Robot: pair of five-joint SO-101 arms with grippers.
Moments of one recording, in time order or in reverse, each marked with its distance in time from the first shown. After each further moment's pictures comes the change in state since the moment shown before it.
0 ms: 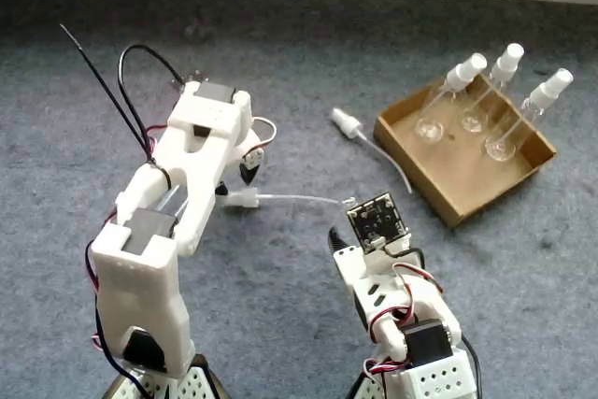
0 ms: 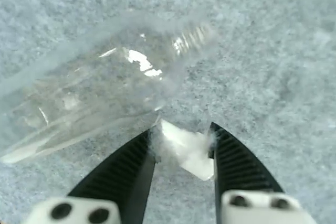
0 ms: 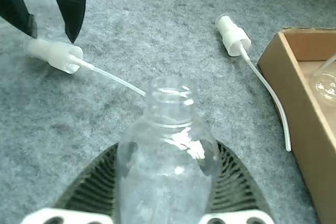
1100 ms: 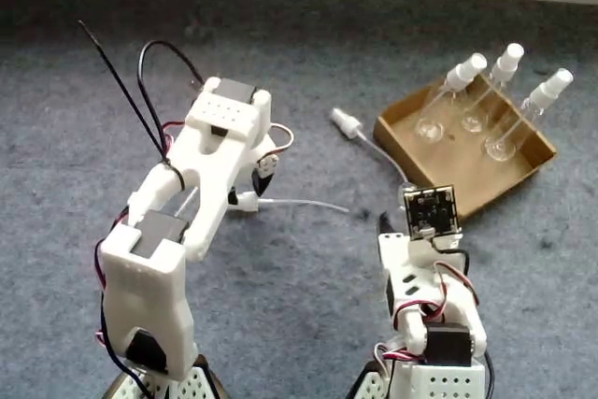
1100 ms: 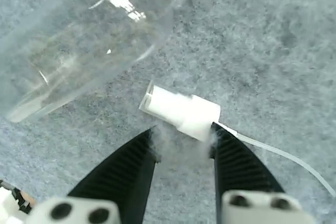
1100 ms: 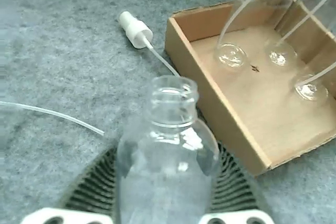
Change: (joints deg) left arm 4.1 0.0 -3.3 8.2 0.4; right arm 18.0 0.0 -6.0 4.0 0.0
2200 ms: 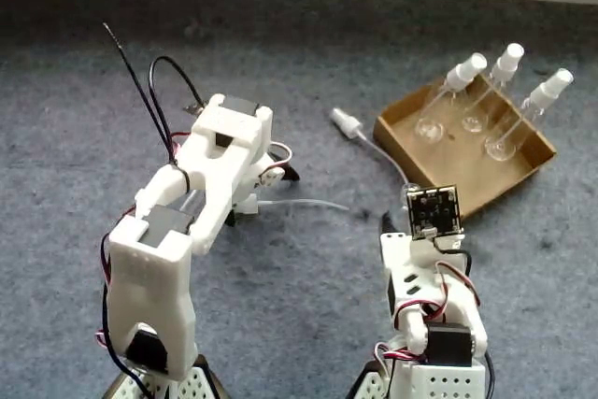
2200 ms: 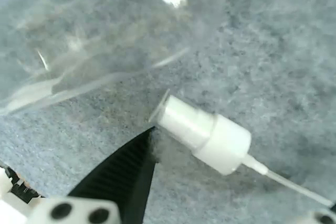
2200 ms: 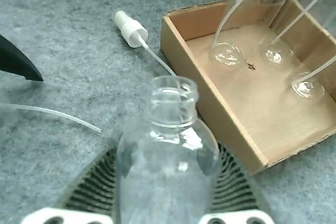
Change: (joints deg) left arm 0.1 4.1 5.0 -2.2 6.5; right arm 0.4 0.0 0.0 0.0 0.0
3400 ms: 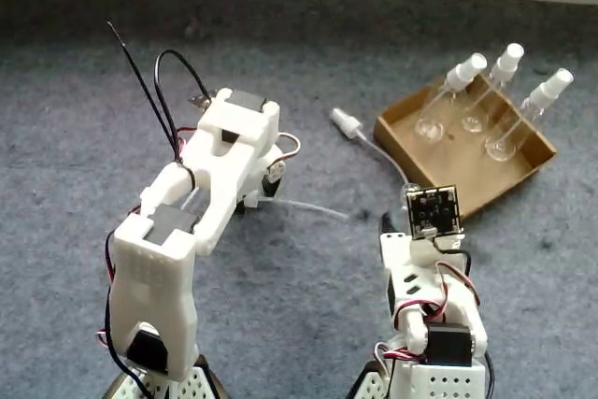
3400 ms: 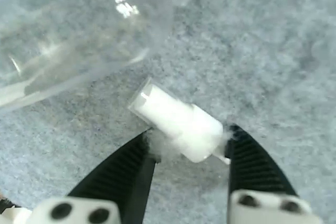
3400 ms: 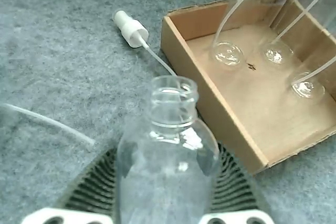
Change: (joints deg) left arm 0.4 1.7 -4.7 -0.8 2.4; right arm -0.9 0.0 0.0 0.0 0.0
